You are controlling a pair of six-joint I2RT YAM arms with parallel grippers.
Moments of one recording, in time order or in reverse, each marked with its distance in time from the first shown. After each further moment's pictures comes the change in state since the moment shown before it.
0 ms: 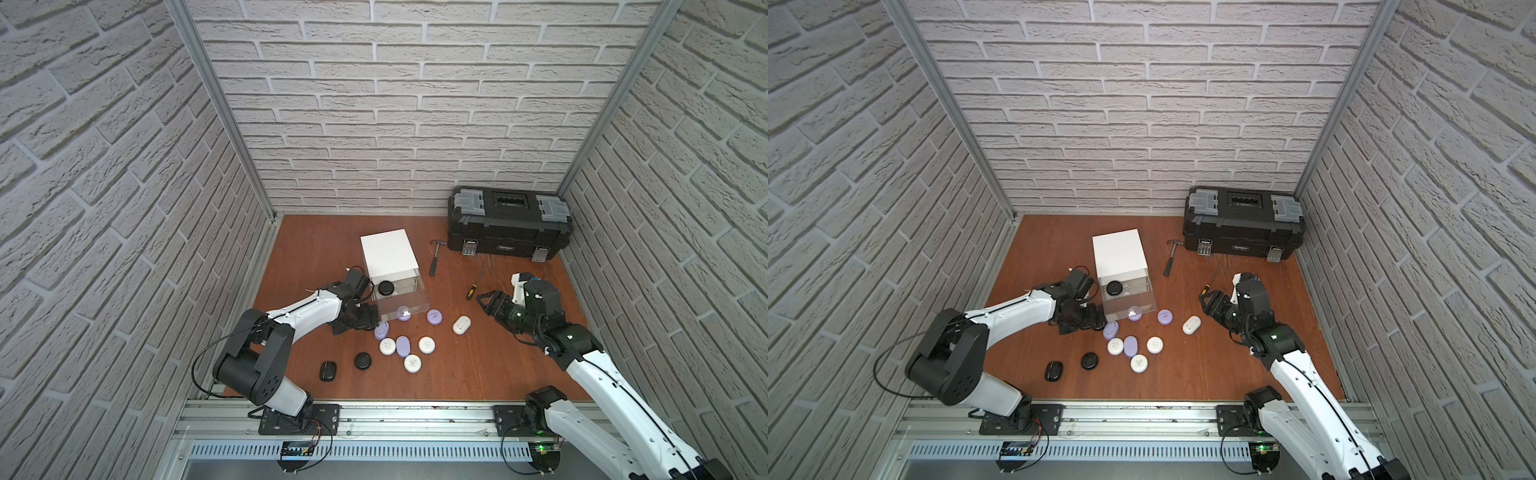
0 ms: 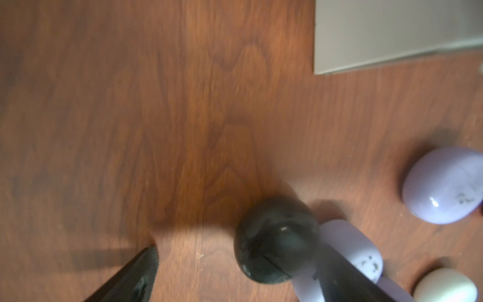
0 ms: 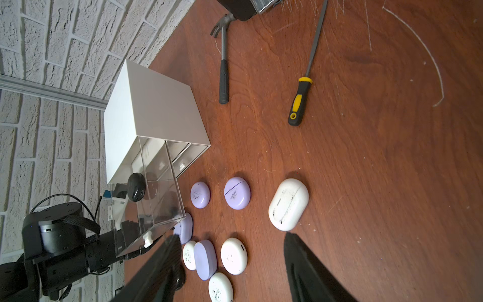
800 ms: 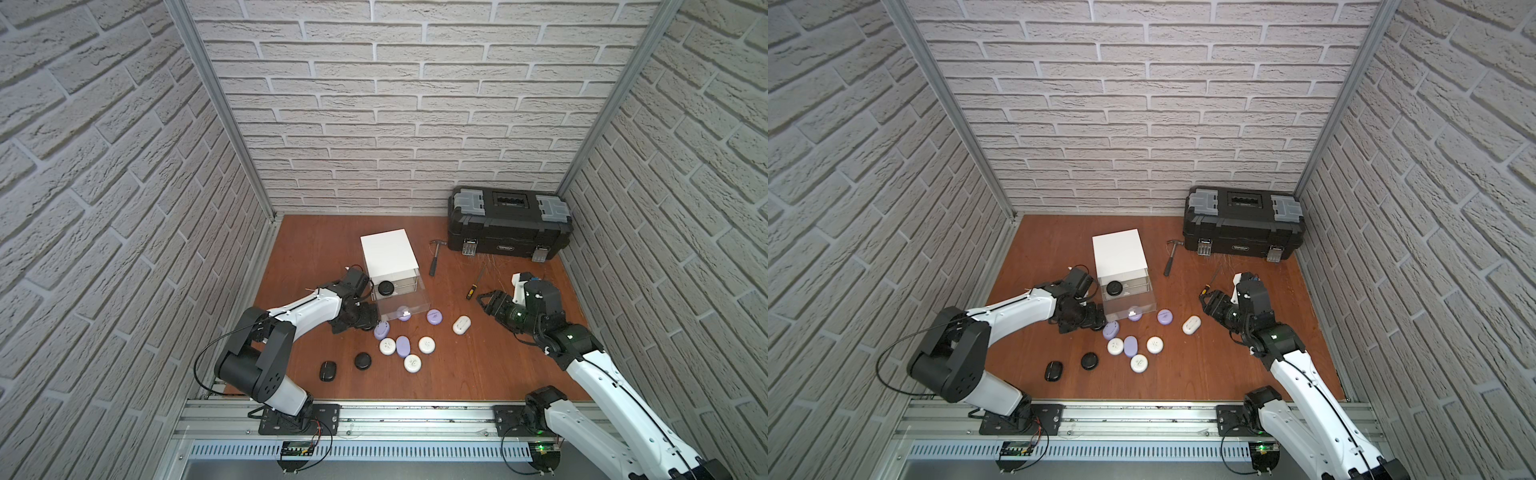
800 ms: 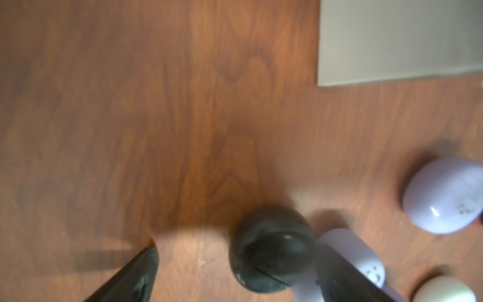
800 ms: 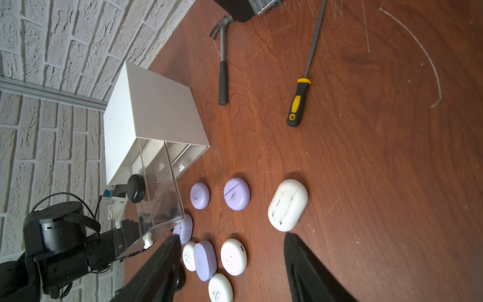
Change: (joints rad) left arm 0.027 0.011 0.010 -0.008 -0.030 0.005; right arm -0.005 0.000 0.000 0.000 0.000 0.000
